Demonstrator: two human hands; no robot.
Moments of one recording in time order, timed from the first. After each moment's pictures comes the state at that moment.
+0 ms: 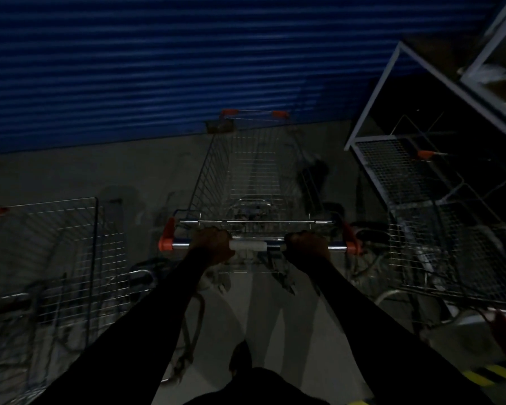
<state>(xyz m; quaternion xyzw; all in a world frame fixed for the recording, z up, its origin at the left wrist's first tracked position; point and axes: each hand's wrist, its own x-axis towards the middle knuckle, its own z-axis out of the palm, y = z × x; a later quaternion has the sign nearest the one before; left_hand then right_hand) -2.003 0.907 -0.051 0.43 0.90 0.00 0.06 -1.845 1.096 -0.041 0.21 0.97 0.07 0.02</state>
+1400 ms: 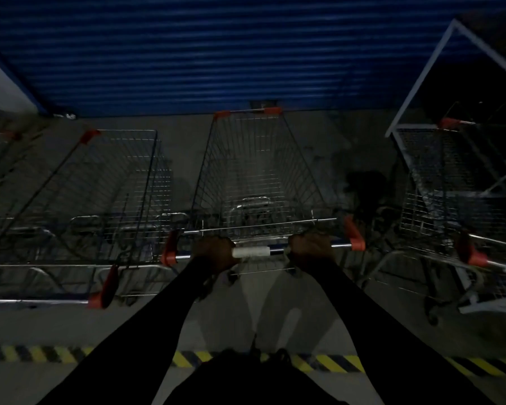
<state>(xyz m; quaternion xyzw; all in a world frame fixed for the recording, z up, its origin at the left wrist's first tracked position) -1.729 0.766 -0.032 0.34 0.93 -0.04 0.12 -1.620 0.995 -0.068 0.03 0.97 0.04 -0.23</state>
